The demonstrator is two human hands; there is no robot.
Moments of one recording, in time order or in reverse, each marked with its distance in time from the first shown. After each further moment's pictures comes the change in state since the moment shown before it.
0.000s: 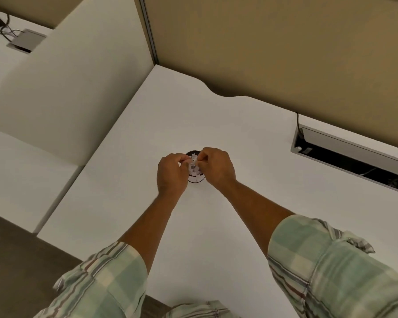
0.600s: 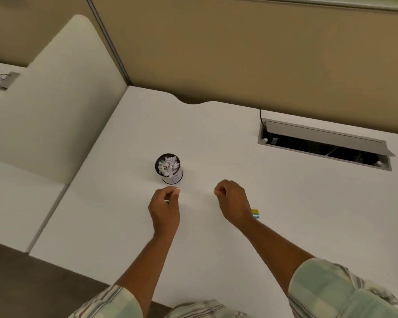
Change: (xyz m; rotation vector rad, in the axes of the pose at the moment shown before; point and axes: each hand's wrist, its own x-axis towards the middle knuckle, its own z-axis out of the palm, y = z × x) left_hand -0.127 0.020 0.027 -0.333 0.077 -0.181; right_hand -0.131 0.117 -0.047 0.111 0.110 0.096
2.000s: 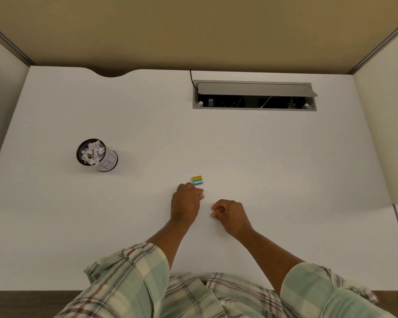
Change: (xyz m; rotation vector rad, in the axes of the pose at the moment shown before) left_hand -0.121 -0.032 0.171 0.834 -0.709 0.384; right_hand -0.126 0.181 -0.041 0.106 -0.101 0.406
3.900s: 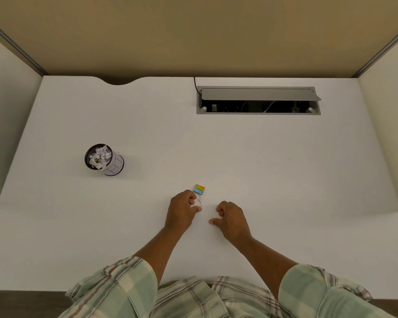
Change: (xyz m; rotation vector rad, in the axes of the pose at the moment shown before) left_hand -0.017 -0.016 -0.018 -0.297 -0.062 -0.153; right_hand -0.003 -0.003 0.014 -0.100 0.085 -0.016
